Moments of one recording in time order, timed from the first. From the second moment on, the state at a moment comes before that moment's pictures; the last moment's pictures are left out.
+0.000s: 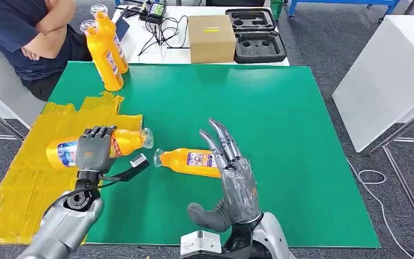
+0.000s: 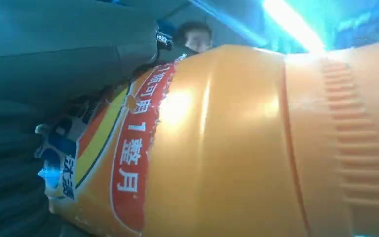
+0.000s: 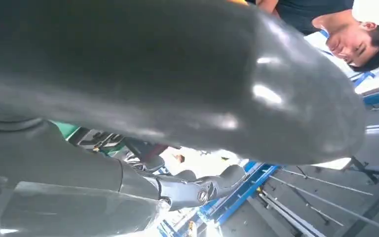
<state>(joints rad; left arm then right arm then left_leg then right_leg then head) -0.47 0.06 -0.32 -0.67 -1.57 0.70 0.24 0.01 0.01 0.76 -1.88 0.76 -0.40 -0.09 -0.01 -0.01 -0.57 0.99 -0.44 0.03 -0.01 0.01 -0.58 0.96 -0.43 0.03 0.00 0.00</state>
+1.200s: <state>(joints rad) -0.43 0.18 -0.40 -0.53 -1.57 0.71 0.28 -0.01 -0.01 0.76 -1.88 0.74 -0.34 -0.07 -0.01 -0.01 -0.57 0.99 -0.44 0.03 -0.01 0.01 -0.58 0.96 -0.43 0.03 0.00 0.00</state>
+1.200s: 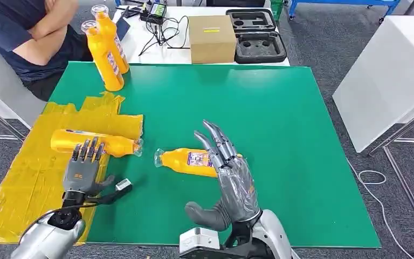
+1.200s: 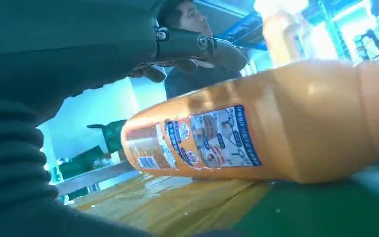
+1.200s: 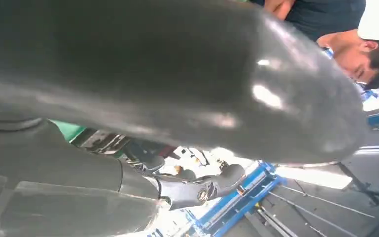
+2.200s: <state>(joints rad) -0.29 -0.09 0.13 -1.15 -0.13 0.42 -0.64 -0.14 0.16 0.53 -1.44 0.96 -0.25 0.11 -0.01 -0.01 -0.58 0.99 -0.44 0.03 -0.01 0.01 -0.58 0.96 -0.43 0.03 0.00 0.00</state>
